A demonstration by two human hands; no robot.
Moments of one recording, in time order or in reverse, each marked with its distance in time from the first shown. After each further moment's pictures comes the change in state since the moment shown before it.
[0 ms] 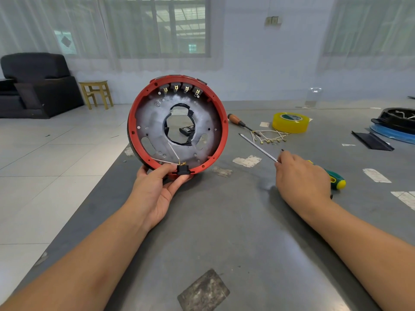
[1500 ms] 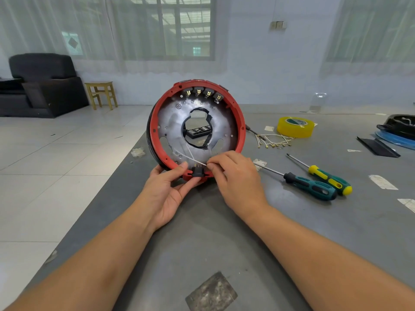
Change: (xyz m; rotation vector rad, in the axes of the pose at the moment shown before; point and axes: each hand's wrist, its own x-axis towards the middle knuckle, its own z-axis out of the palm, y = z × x) left_hand -0.009 0.004 0.003 -0.032 -0.111 -0.076; right_hand -0.015 -0.122 -0.011 0.743 0.327 -0.376
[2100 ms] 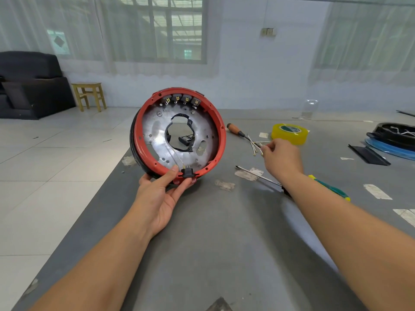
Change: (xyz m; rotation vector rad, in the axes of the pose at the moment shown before) left_hand 0.025 0.005 0.001 -0.090 0.081 0.037; right_hand 0.068 0.116 -0.029 -0.156 -0.172 0.755
